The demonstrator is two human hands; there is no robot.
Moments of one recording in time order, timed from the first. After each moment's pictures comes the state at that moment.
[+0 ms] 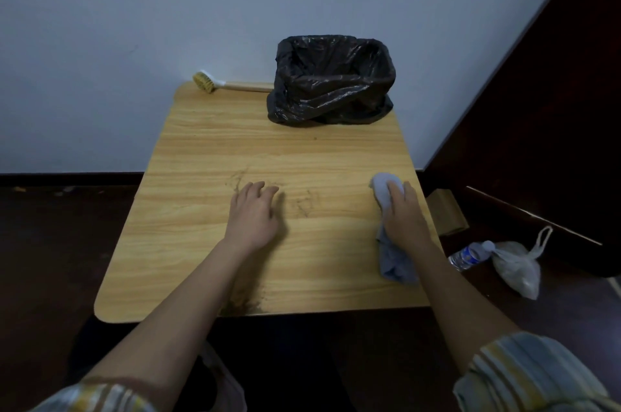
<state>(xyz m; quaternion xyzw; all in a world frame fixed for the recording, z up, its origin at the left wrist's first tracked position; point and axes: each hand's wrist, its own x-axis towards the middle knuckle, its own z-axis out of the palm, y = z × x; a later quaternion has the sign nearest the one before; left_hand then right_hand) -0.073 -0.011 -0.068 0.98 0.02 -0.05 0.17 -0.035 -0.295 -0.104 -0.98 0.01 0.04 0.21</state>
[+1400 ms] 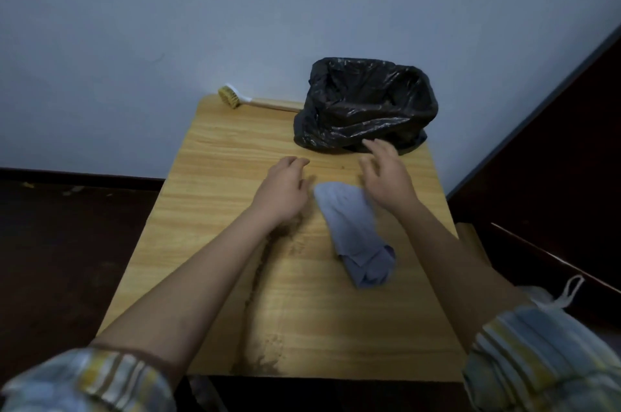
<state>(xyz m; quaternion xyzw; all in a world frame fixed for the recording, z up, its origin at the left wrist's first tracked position) 0.019 0.008 -0.032 0.95 0.01 0.00 0.31 0.078 -0.187 -0.036 -0.93 -0.10 -0.02 0.34</state>
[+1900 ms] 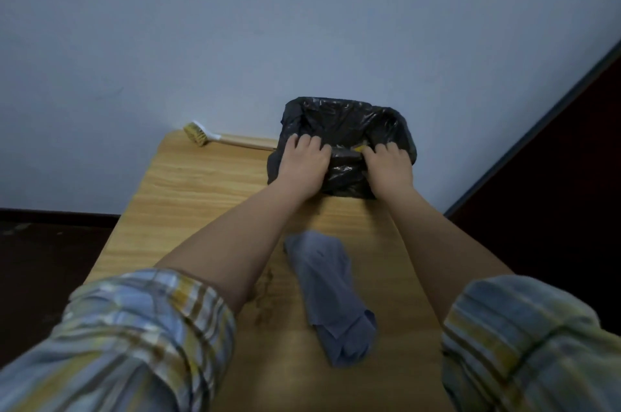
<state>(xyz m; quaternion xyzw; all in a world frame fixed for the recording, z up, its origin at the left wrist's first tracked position) 0.171 -0.044 -0.009 0.99 -0.11 0.09 -0.03 0.194 -0.207 -0.003 -0.98 -0.12 -0.05 -0.12</state>
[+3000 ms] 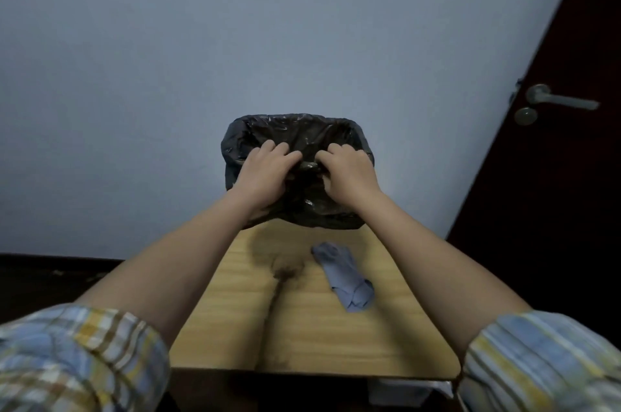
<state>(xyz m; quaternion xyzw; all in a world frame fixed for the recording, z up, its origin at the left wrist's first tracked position) -0.083 0.042 0.165 0.95 -0.13 0.28 -0.05 -0.064 -0.130 0.179 -0.92 -0.29 -0.27 0.02</state>
